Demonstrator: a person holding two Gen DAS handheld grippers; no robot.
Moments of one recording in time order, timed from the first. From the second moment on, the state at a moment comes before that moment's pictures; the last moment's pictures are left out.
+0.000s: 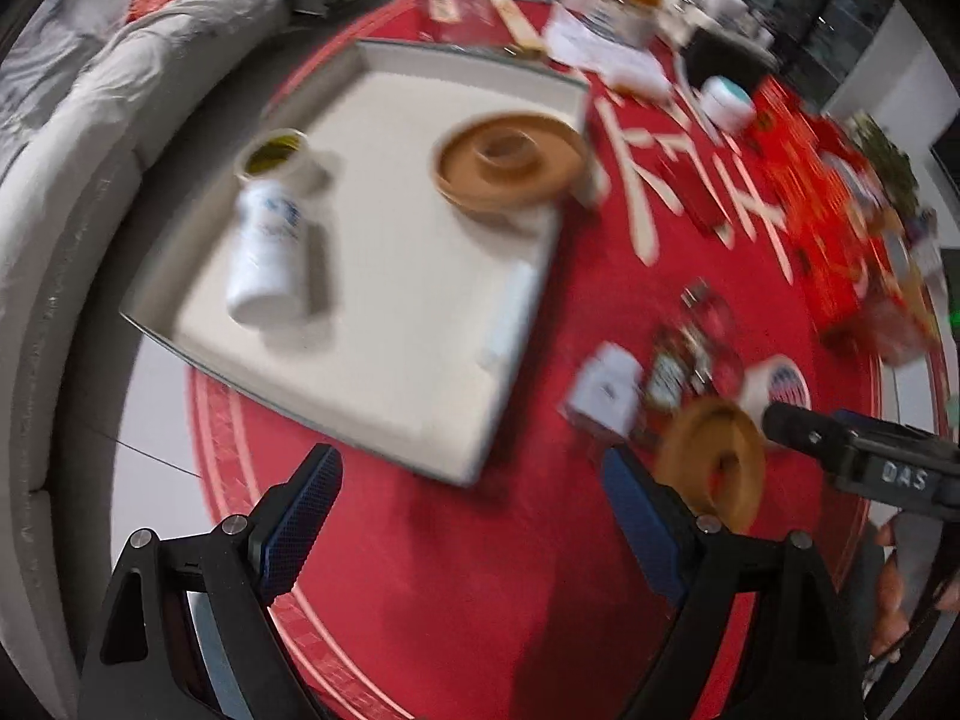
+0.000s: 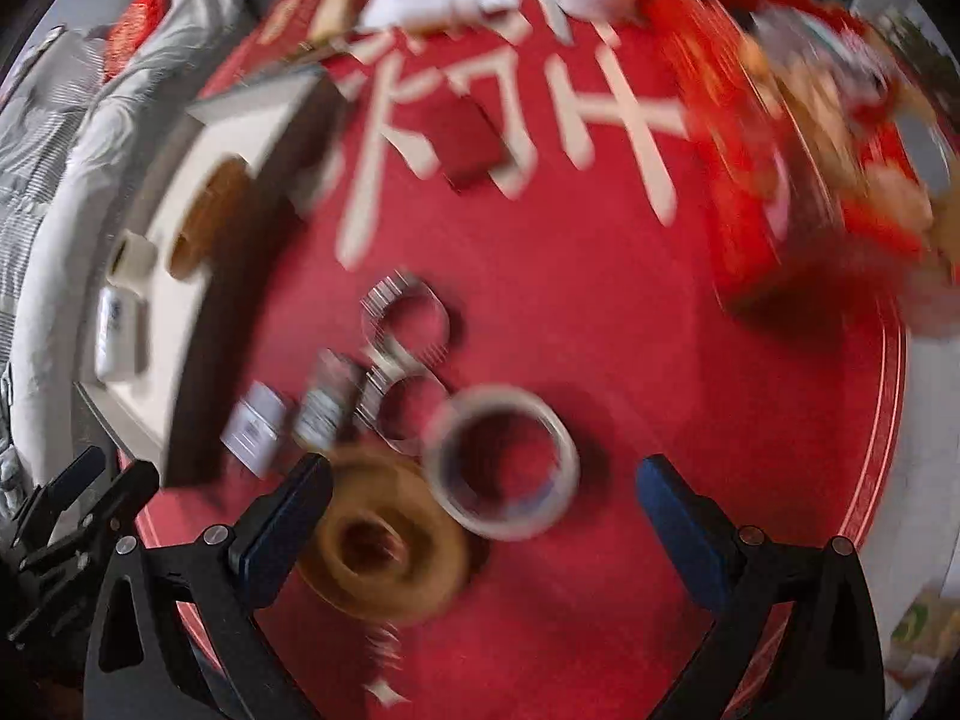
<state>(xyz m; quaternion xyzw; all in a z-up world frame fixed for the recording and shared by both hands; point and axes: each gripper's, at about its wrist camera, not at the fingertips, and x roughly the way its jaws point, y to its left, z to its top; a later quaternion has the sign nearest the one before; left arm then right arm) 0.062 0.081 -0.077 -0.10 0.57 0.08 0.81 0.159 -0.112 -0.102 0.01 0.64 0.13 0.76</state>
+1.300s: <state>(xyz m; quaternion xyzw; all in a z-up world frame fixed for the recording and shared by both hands) 0.064 0.017 -0.126 -0.10 0.62 0.08 0.77 0.162 -0.108 -0.121 -0.07 0.63 0.11 0.76</state>
